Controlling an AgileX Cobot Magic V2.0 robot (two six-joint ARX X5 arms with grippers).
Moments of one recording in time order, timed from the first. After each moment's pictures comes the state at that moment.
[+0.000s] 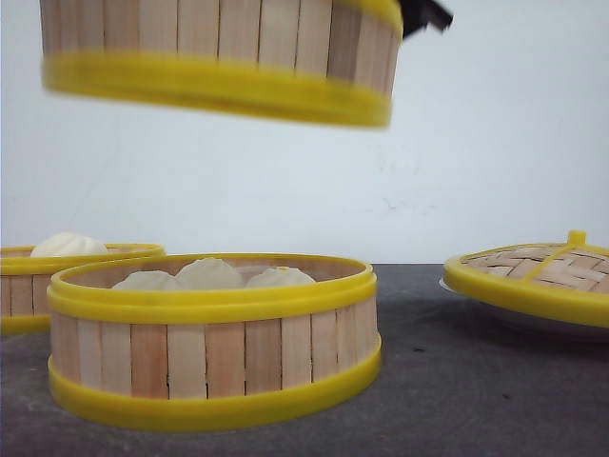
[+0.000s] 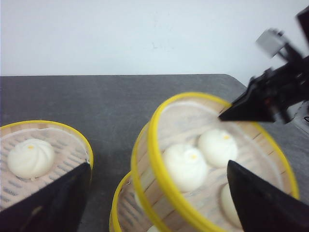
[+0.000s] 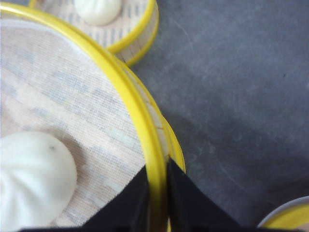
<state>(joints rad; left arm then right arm) -0.25 0.49 1.02 -0.75 0.26 -0.16 0.59 1.58 1.53 -0.78 -0.22 0.03</state>
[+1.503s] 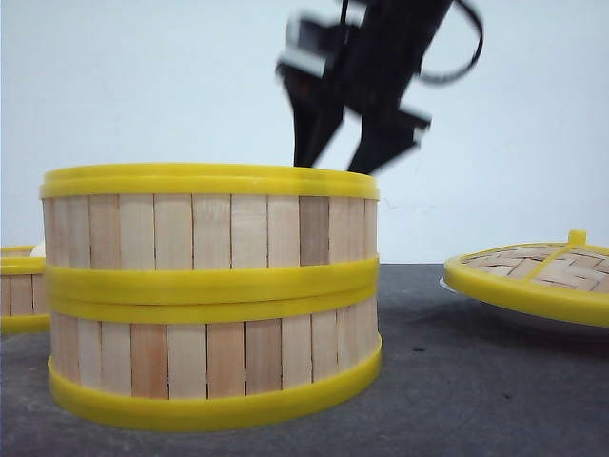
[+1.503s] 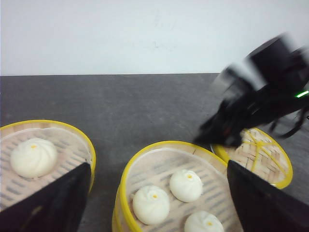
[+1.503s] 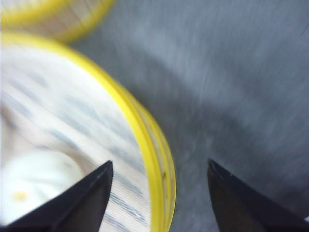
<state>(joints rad) -0.25 0.49 1.02 -0.75 0.25 -0.15 0.61 1.65 1.46 -0.62 -0.15 0.06</state>
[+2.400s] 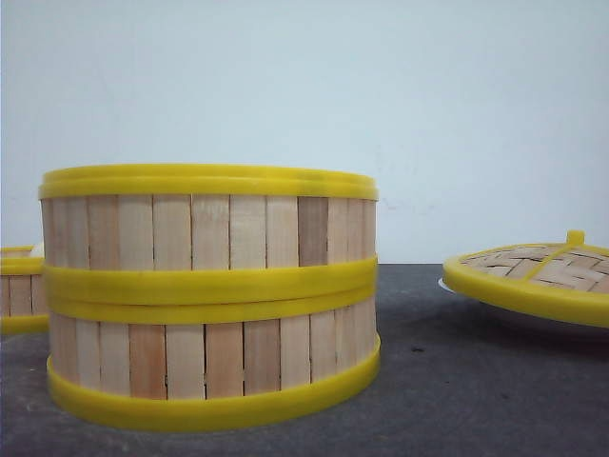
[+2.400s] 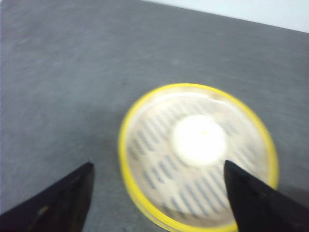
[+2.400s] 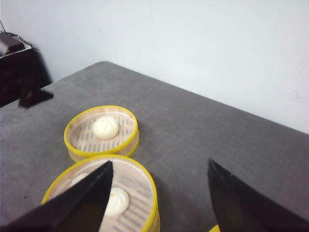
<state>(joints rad) 0.06 1.13 1.12 -0.60 -0.07 -0.17 0.61 0.90 1.48 -0.83 -0.08 0.05</state>
